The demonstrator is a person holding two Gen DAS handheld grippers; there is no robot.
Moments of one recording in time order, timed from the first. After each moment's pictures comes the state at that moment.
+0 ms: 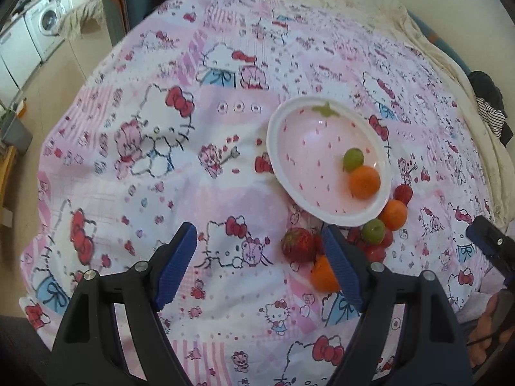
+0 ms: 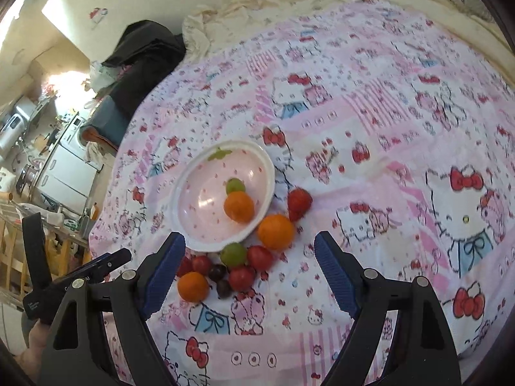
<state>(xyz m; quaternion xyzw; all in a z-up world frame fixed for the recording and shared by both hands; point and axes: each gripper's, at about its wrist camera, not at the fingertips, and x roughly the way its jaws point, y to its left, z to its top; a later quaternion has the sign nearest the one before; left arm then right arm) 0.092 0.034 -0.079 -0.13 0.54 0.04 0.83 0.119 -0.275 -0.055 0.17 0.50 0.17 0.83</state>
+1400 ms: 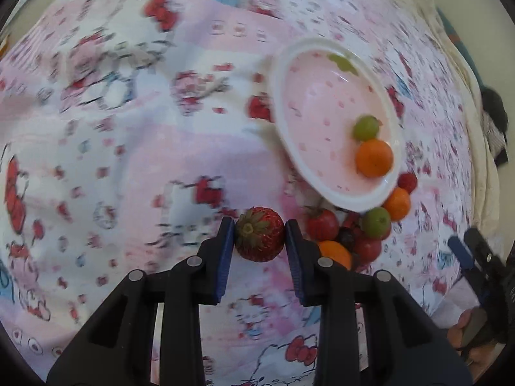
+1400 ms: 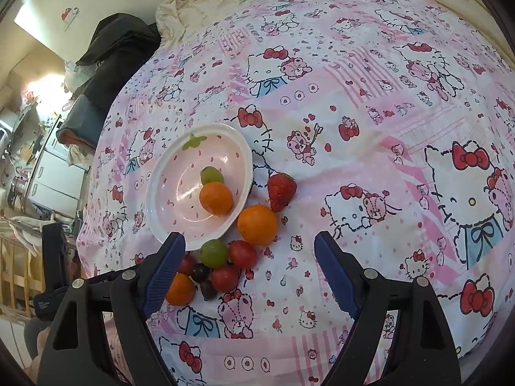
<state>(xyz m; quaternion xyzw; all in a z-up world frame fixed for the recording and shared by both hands) 0.111 0.045 -0.135 -0.24 0.63 0.02 0.74 0.138 -0.276 -0.080 0.19 0.55 0.14 0.80</state>
